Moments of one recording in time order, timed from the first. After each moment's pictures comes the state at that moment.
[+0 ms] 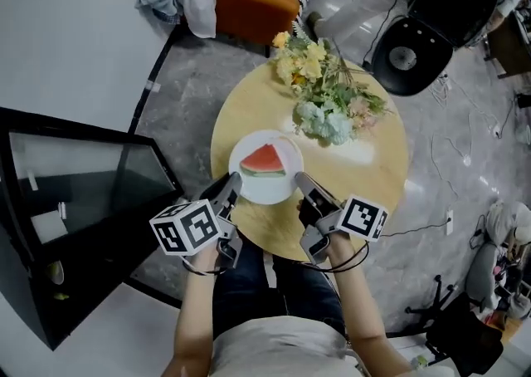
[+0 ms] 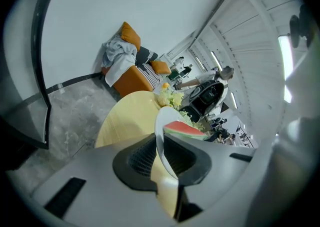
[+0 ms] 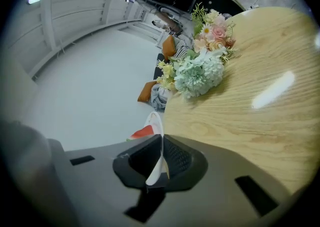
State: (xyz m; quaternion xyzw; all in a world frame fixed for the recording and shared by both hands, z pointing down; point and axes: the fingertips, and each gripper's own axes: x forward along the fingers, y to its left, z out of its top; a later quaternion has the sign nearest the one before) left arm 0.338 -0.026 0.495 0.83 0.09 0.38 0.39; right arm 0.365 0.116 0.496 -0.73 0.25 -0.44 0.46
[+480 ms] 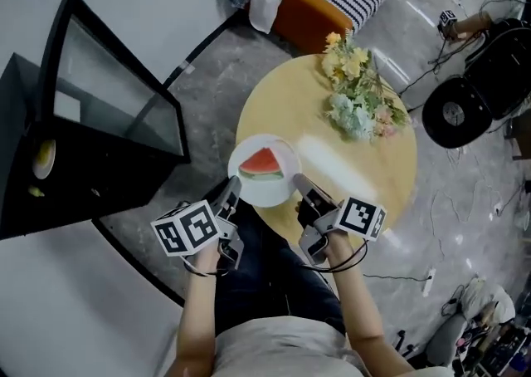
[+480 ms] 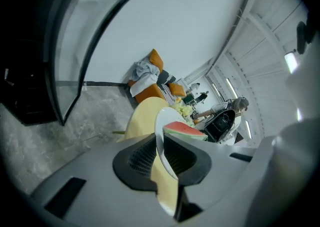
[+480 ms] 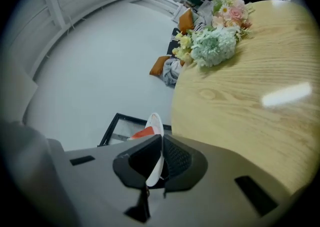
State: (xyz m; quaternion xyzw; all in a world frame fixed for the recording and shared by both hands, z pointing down) left arm 0.208 -0.023 0.488 0.84 -0.05 0.30 0.45; right arm 0.282 0.102 0.486 -0.68 0.37 -0.50 0.39
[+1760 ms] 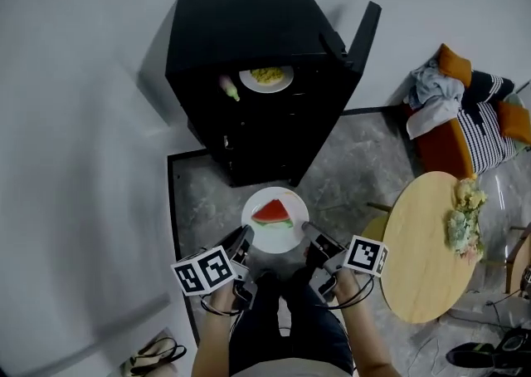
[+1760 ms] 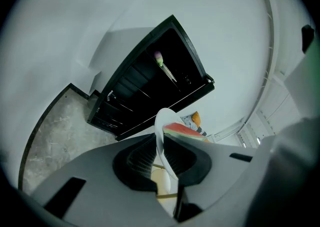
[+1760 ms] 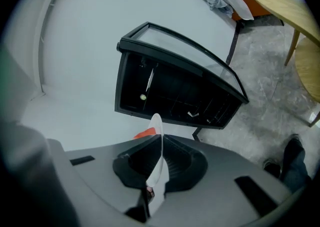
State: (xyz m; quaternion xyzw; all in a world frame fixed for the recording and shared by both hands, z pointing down) left arm -0.198 -0.162 0.466 0.76 -0.35 0.09 0.54; right arm -0.059 -0.119 0.468 -0.49 0.59 -0.61 0.21
